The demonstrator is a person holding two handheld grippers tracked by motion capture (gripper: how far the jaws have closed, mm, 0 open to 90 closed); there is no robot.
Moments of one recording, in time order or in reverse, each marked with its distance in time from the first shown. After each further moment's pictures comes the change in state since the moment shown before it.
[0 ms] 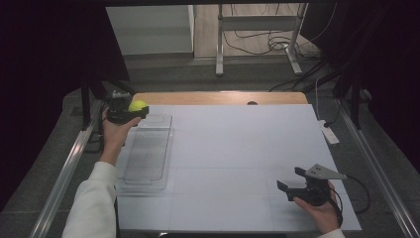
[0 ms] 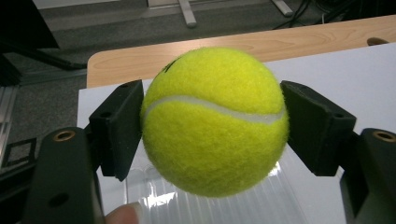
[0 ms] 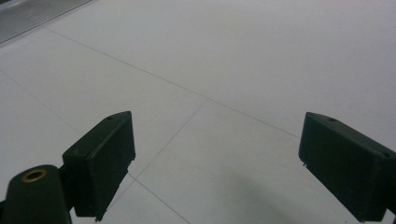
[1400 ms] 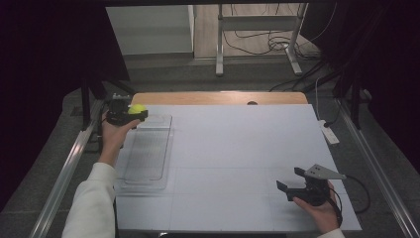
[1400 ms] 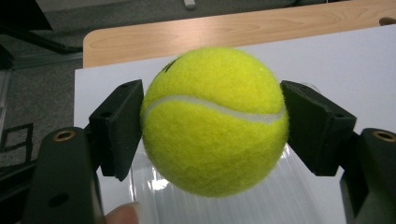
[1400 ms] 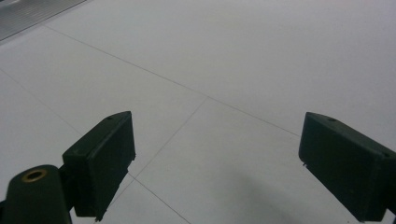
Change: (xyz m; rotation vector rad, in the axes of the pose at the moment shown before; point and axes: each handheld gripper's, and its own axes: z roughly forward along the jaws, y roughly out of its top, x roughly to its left) left arm 0.008 -0.008 0.009 0.070 -0.017 -0.001; right arm 0.000 -0.001 0.001 0.006 0.002 0.000
